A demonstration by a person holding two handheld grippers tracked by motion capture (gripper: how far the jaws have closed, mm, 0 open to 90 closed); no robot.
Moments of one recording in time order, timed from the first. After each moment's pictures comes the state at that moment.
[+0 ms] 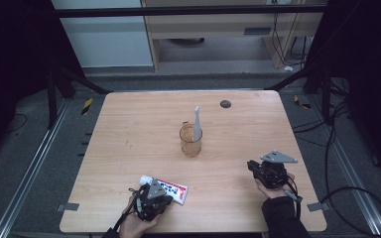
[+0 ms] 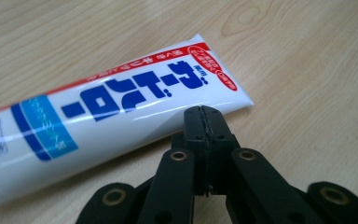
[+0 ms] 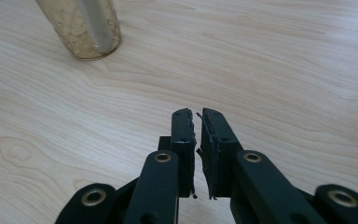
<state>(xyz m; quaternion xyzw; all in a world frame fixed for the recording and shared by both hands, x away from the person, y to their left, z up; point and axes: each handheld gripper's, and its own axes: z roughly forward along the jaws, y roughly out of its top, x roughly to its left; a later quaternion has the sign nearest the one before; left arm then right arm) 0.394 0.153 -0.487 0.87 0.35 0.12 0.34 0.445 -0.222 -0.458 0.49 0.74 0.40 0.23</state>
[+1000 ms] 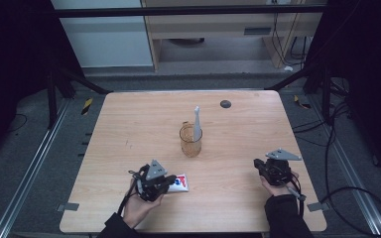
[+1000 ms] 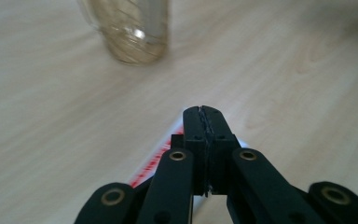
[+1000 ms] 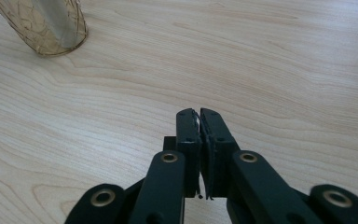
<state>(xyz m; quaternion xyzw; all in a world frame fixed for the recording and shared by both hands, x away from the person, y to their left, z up) 0.432 0.158 -0.445 0.83 0.35 0.16 0.40 0.456 -0.237 -0.466 0.51 0.73 0.38 0.23</state>
